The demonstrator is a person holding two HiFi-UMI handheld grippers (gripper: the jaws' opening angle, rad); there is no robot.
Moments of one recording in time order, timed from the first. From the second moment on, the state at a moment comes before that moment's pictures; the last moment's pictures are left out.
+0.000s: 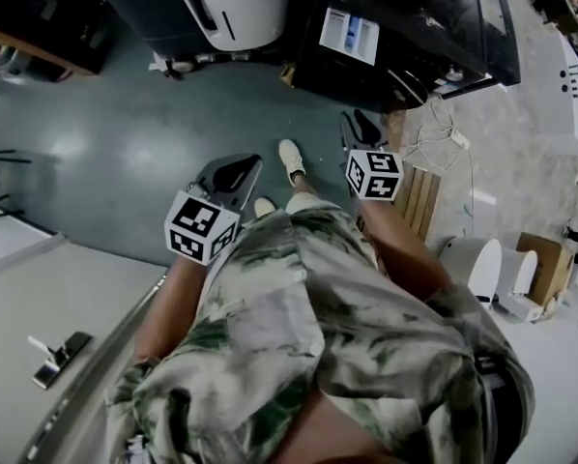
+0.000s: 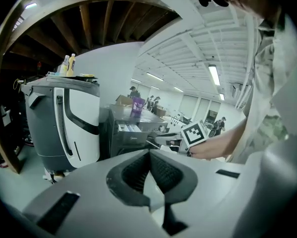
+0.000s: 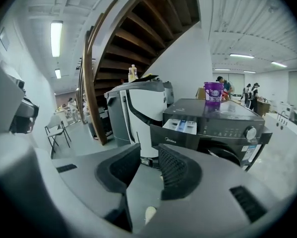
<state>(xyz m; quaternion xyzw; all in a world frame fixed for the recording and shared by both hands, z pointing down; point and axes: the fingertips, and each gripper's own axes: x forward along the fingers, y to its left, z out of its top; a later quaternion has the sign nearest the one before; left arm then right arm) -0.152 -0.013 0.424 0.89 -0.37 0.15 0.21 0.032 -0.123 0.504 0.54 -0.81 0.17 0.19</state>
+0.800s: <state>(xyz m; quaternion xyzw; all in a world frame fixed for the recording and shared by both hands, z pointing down) -0.133 -0.170 0.428 0.88 -0.37 0.17 0.24 0.088 -0.284 0.587 0.59 -0.75 0.23 0.20</state>
